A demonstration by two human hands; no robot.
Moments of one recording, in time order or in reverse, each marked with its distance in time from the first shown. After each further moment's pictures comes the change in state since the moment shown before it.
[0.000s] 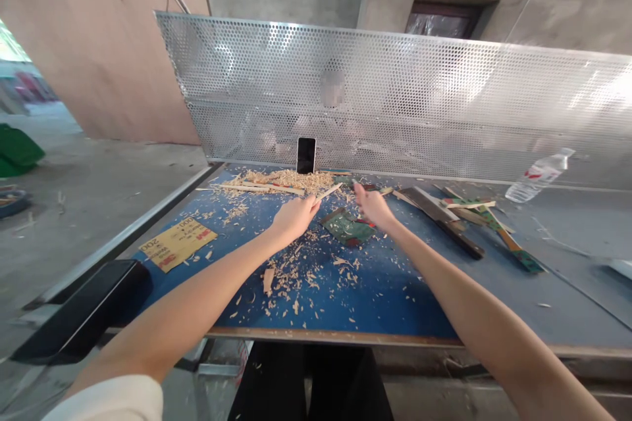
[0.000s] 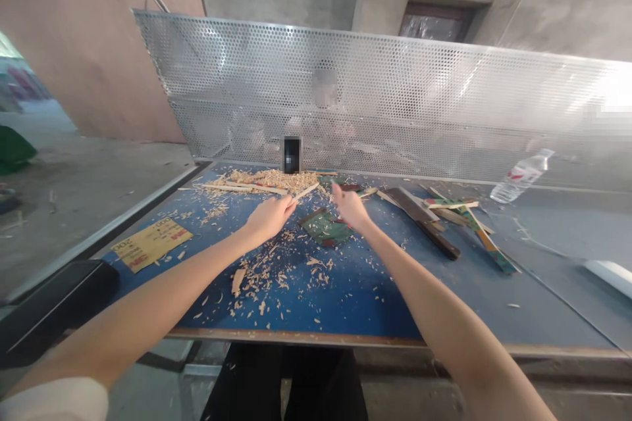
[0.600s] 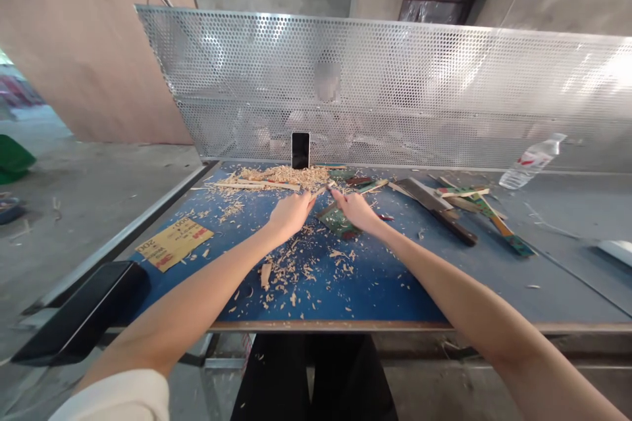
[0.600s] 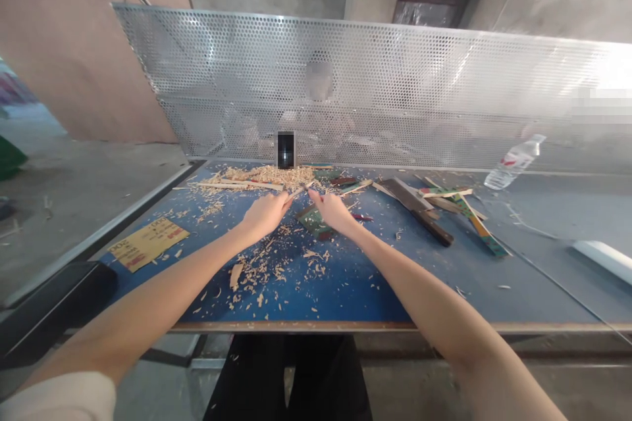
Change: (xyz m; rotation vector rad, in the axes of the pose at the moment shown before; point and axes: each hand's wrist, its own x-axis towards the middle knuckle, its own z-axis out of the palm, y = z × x) left_hand 0.000 0.004 0.003 0.083 -0.036 -0.025; right_hand -0.012 -0.010 0.021 -0.163 -0.124 -0.058
